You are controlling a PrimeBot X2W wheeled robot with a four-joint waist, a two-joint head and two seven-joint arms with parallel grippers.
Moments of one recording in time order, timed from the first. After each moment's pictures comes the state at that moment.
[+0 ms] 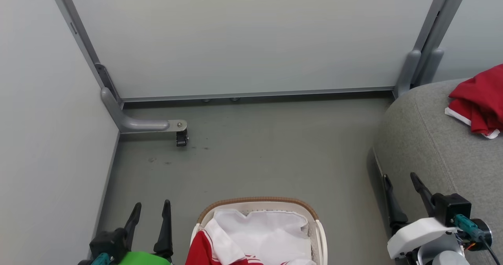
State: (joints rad) left arm 0.03 0.16 -0.26 0.29 -0.44 -0.02 -0.26; right arm -0.07 -0.05 -0.05 0.35 0.15 0.13 -0.26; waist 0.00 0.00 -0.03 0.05
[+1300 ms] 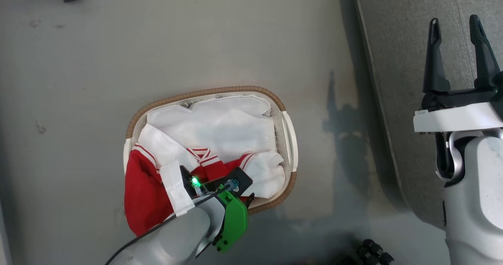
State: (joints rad) left arm -0.69 0.08 -1.19 0.94 -0.51 -0.13 -0.02; right arm -0.46 -0.05 -0.15 0.07 0.08 0.13 -0.26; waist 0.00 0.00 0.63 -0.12
